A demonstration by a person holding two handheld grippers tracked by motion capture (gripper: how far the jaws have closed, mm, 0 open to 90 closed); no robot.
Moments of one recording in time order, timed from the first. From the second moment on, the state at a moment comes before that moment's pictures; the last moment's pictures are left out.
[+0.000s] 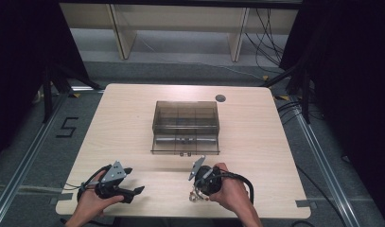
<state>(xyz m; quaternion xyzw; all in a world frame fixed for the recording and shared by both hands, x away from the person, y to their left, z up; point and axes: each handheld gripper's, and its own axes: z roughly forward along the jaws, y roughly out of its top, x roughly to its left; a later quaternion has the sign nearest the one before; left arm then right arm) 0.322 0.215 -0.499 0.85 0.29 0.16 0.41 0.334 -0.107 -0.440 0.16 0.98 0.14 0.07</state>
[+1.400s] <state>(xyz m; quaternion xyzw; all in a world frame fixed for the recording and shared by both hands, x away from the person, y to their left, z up) 0.321 0.216 -0.499 0.85 0.29 0.14 0.40 0.338 -0.128 -0.365 0.15 0.96 0.19 0.11</state>
